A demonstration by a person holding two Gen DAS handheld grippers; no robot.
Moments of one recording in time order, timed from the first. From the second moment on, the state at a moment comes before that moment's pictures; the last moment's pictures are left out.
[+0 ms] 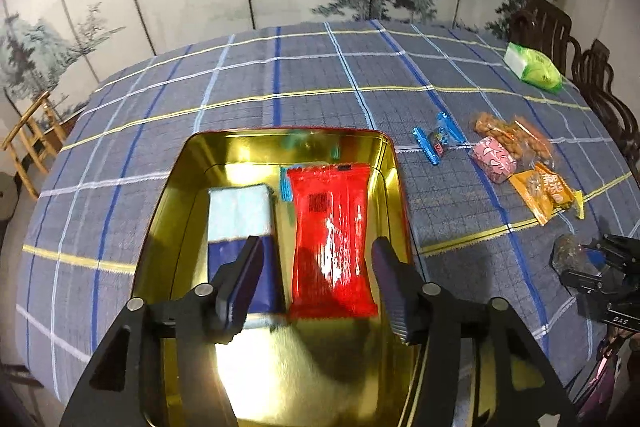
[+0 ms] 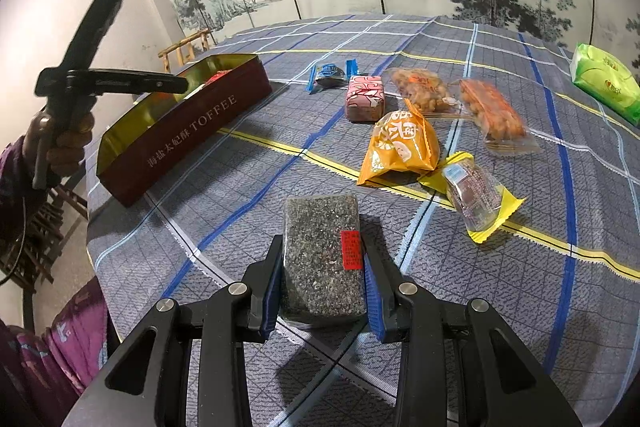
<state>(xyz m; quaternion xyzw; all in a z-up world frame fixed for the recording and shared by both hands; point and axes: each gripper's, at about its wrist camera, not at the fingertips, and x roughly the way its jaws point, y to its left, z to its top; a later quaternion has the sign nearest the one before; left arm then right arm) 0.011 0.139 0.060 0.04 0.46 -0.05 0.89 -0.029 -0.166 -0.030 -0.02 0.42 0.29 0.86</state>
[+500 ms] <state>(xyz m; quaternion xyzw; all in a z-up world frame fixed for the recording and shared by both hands) -0.044 0.133 0.070 0.02 0.42 0.00 0.91 -0.036 -0.157 -0.029 -0.06 0.41 0.28 0.87</state>
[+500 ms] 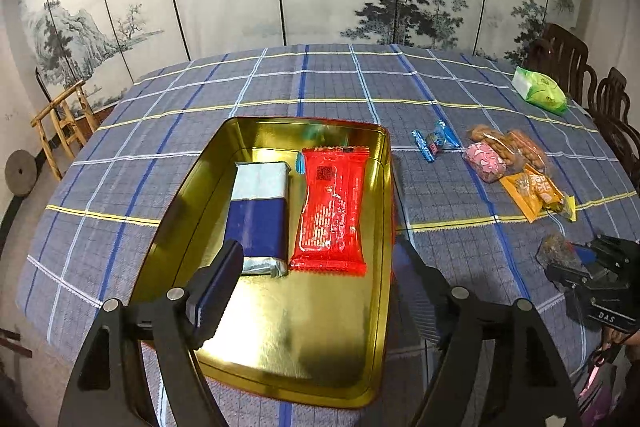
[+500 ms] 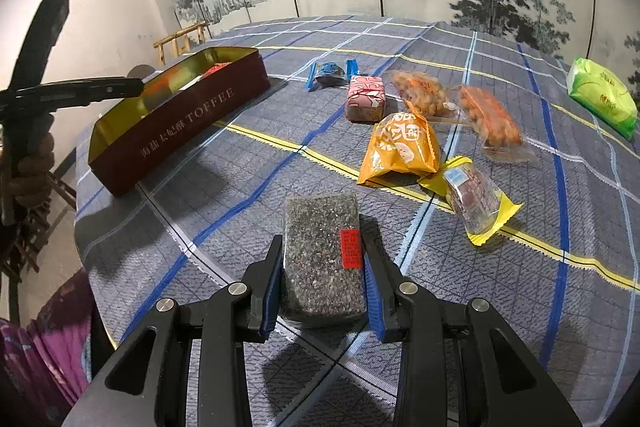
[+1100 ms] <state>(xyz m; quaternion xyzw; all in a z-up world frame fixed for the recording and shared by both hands) -0.074 0.159 0.072 0.03 0.38 0.01 0.93 -0.040 -0.136 -0.026 -0.08 0.44 0.21 0.87</state>
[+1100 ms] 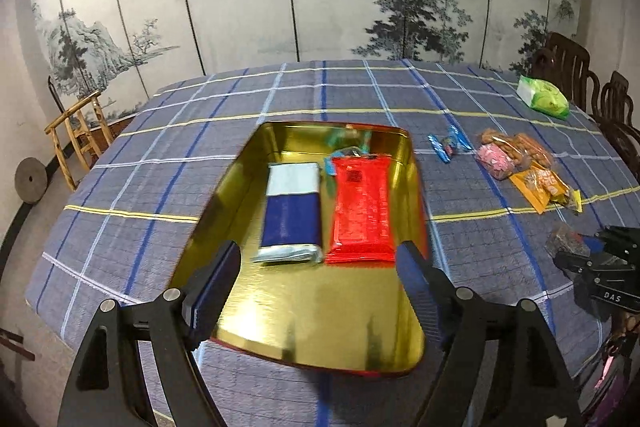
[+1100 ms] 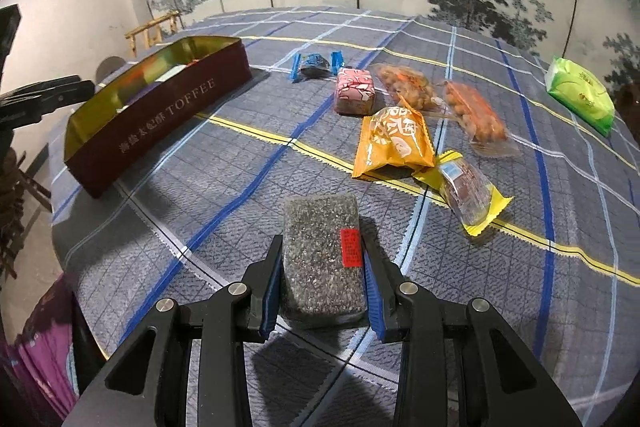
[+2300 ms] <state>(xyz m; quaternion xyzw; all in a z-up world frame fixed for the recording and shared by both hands) -0.050 0.358 0.031 -0.17 0.28 0.17 0.93 0.035 0.087 0.026 0.08 0.49 0.37 0.79</state>
